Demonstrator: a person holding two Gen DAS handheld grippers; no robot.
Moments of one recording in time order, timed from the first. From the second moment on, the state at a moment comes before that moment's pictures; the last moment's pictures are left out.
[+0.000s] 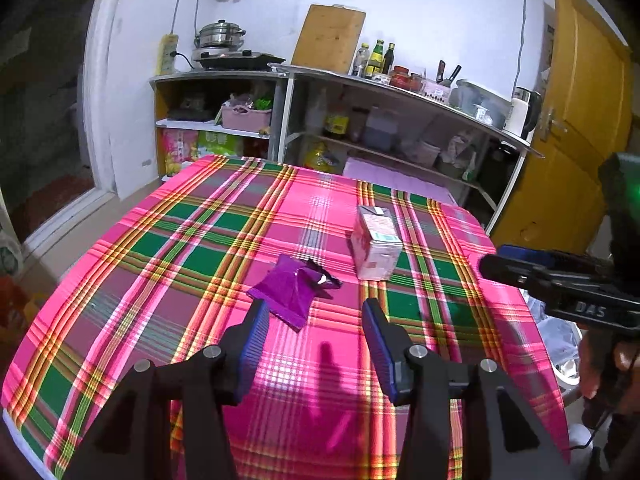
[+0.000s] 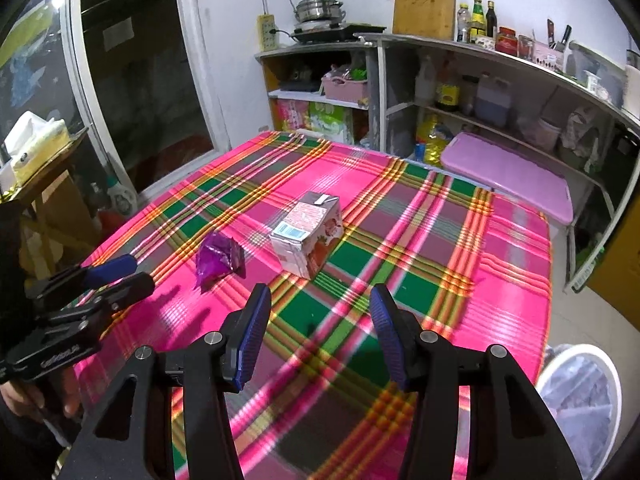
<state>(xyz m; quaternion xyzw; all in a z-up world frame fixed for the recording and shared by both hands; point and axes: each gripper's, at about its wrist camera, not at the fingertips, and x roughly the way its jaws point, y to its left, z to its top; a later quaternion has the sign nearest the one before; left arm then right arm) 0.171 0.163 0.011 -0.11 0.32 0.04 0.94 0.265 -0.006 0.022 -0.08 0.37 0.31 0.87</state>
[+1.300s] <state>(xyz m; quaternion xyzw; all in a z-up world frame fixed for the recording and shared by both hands) 0.240 0.189 -0.019 -0.09 0.36 0.01 0.93 0.314 0.022 -0.004 -0.03 0.40 0.28 0.87</state>
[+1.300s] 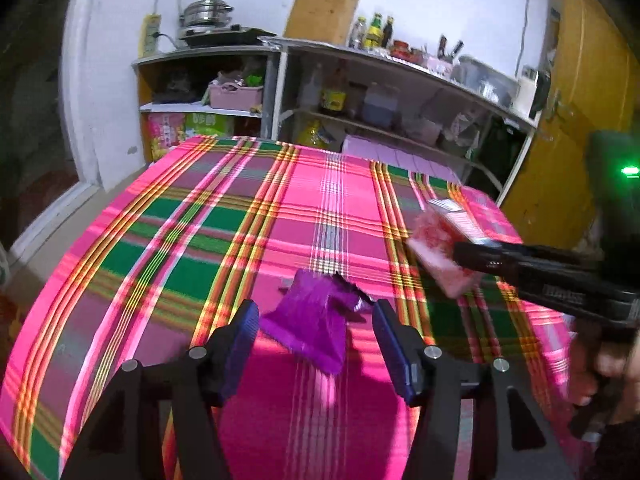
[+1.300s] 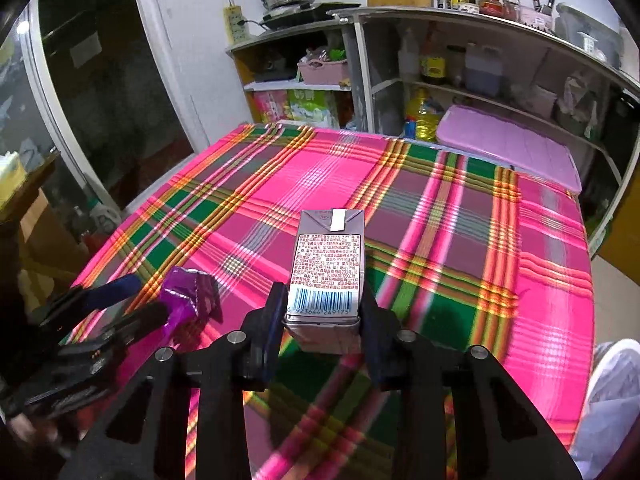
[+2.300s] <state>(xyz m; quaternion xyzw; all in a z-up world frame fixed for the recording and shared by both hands) 0.203 0.097 0.009 -0.08 0.36 -0.04 0.93 0.233 -0.103 0.030 0.03 0.37 0.25 0.90</state>
